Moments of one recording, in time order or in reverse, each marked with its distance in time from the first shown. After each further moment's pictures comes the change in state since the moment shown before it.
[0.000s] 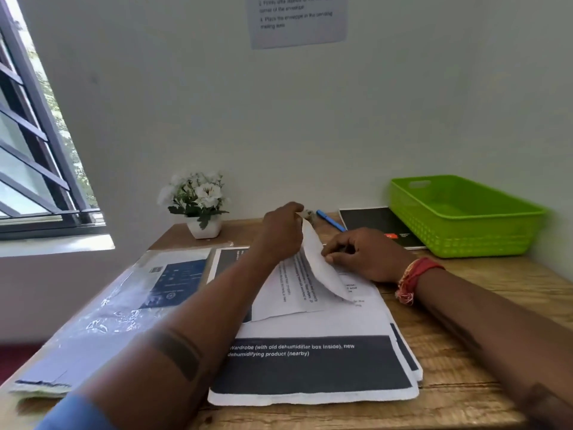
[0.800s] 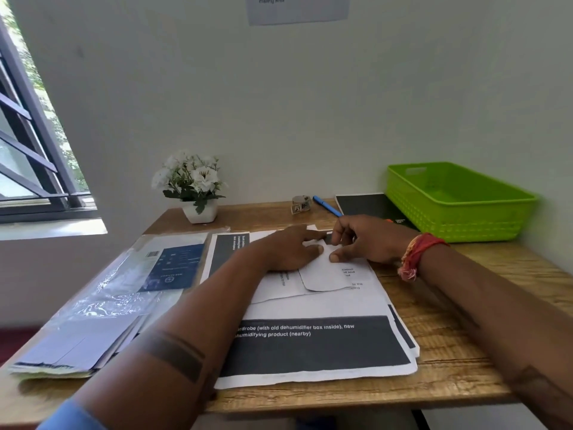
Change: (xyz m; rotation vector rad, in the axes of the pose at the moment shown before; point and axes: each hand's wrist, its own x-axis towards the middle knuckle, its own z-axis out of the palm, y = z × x) left_hand -0.029 -0.003 0.005 0.067 -0.607 0.038; right_hand -0.004 -0.016 -0.017 -0.005 -0.194 0.181
